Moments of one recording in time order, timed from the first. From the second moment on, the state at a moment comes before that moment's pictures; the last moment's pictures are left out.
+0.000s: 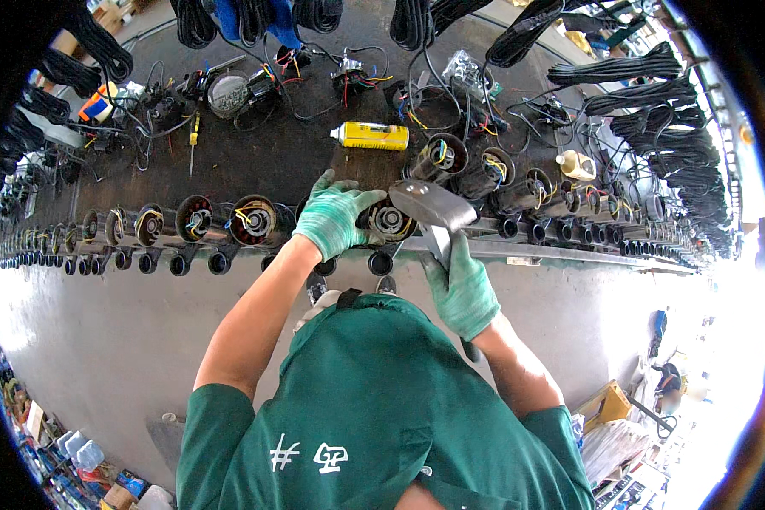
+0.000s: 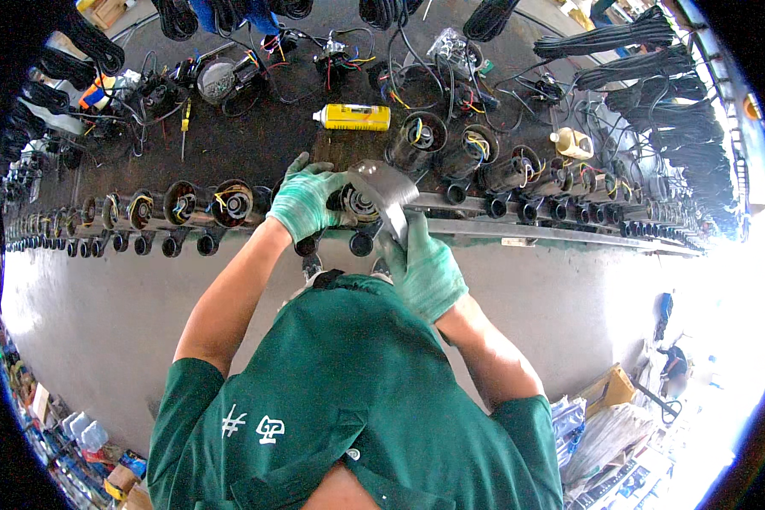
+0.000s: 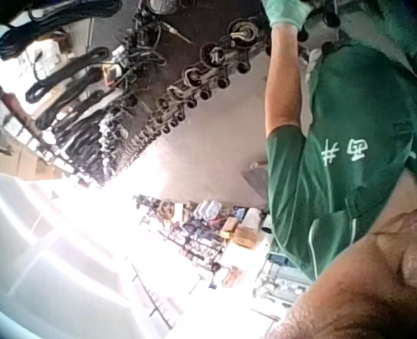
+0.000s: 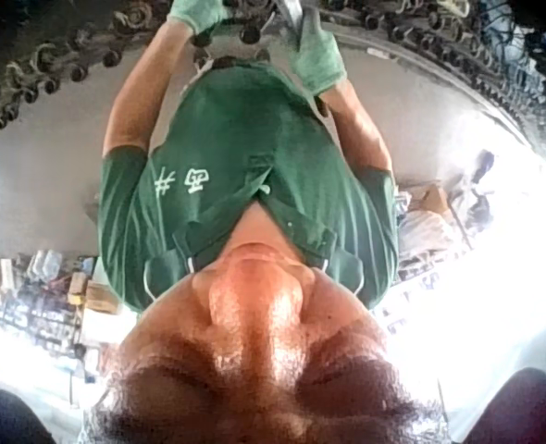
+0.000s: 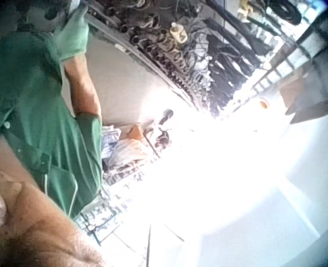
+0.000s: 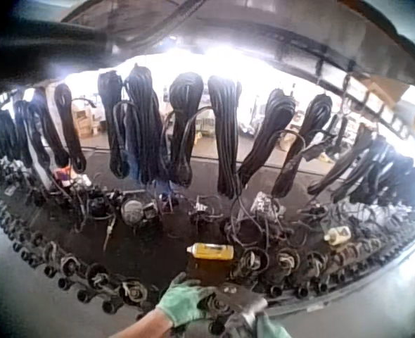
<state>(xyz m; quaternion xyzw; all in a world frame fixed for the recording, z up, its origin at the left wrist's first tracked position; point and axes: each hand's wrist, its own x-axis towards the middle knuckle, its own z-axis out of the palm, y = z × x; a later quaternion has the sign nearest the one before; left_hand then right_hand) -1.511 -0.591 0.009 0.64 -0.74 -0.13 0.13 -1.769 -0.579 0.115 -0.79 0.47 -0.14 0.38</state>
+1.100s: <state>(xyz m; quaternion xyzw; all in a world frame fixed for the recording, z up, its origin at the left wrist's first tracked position) -1.507 -0.594 0.012 0.63 -0.75 -0.16 0.15 -1.766 -0.604 0.043 -0.75 0.56 0.04 0.36</state>
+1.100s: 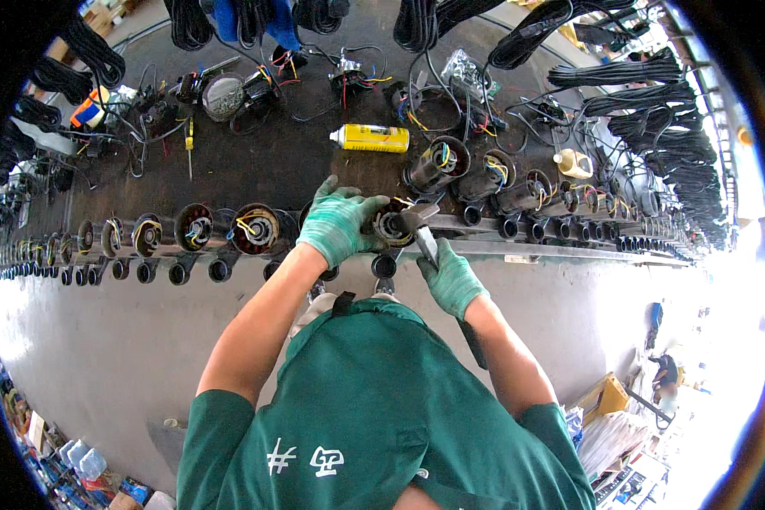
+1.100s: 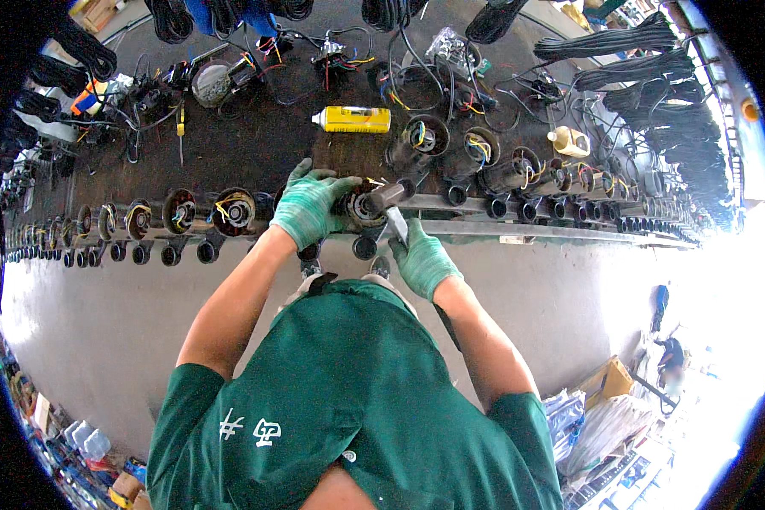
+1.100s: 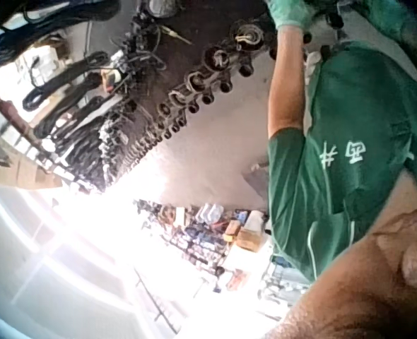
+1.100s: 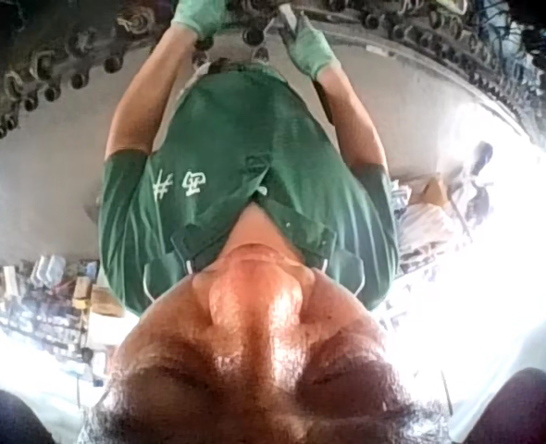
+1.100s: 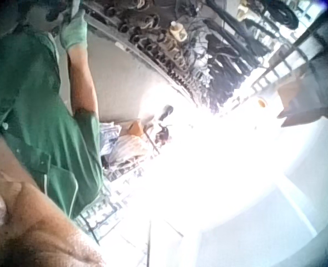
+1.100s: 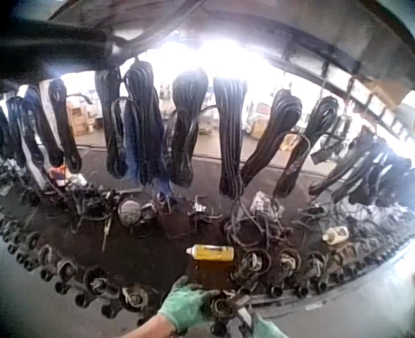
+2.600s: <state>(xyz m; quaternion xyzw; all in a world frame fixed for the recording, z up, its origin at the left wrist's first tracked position) -1.749 -0.587 -0.090 0.74 -0.63 -0.23 0.01 -2.081 -0.664 -0.146 -0.63 0.64 -0.07 0.43</state>
